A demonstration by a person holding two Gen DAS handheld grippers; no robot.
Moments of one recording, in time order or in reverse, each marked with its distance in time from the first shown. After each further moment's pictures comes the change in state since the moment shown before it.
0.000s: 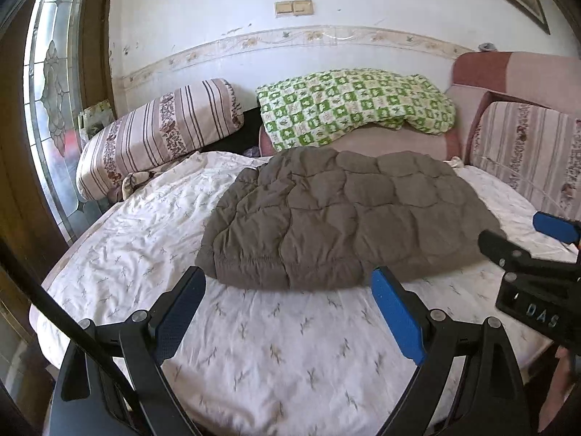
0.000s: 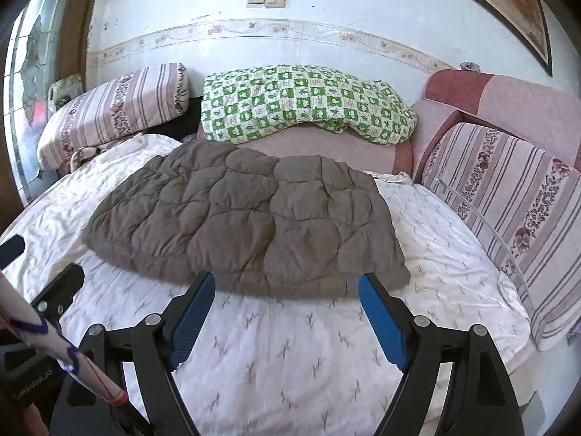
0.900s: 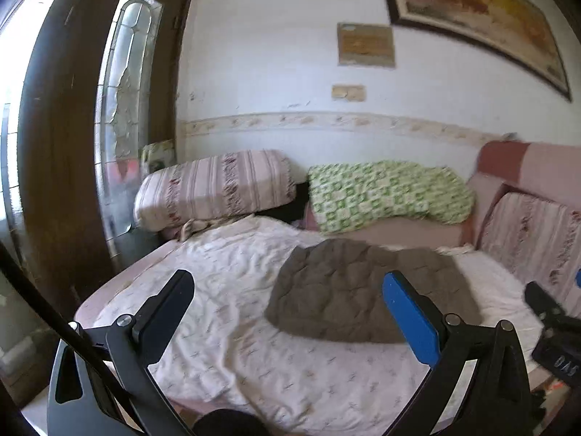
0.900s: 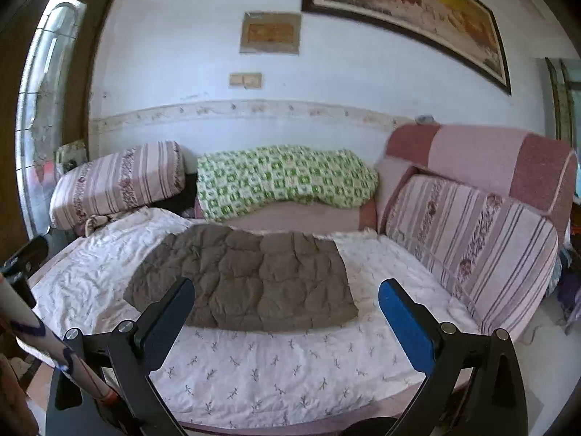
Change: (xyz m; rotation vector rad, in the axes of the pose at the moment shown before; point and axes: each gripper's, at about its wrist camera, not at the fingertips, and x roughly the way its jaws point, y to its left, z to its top) left arm -0.163 0.052 0.050 -0.157 -0.215 0.126; right arm -0.167 -0.013 0.023 0.100 -0.232 -0.070
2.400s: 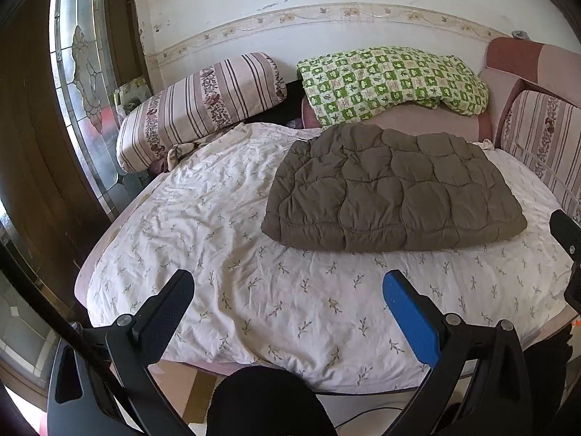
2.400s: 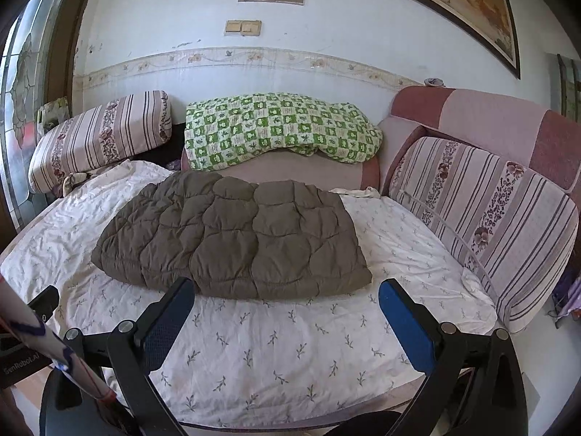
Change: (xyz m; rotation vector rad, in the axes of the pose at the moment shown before) left arm 0.106 -0.012 -0.065 0.146 0.350 0.020; right arm 0.086 0.017 -0.044 -0.051 0.155 -0.033
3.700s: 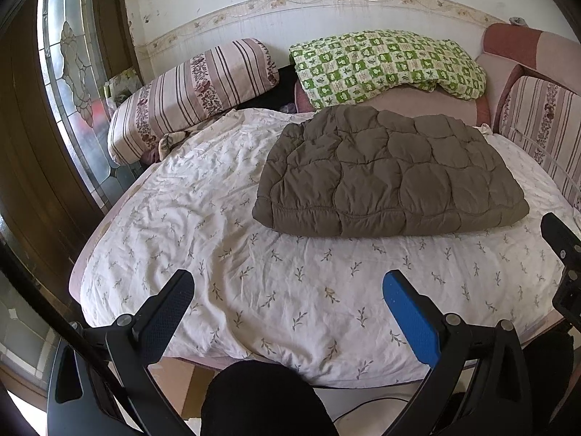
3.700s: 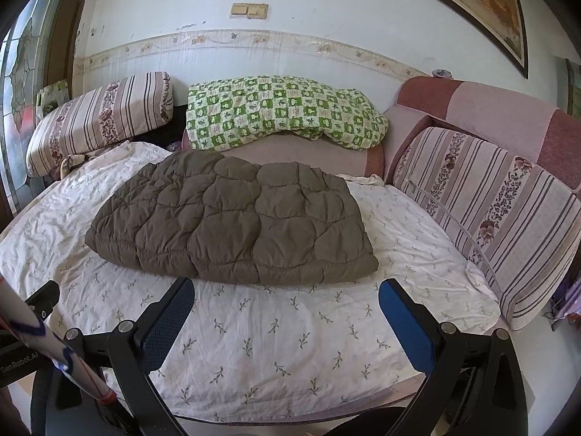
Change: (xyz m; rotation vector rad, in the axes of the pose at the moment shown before) left arm 0.015 -0.001 -0.003 0.031 0.059 -0.021; right arm 0.017 0.009 -0.009 -0.030 0.055 -0.001
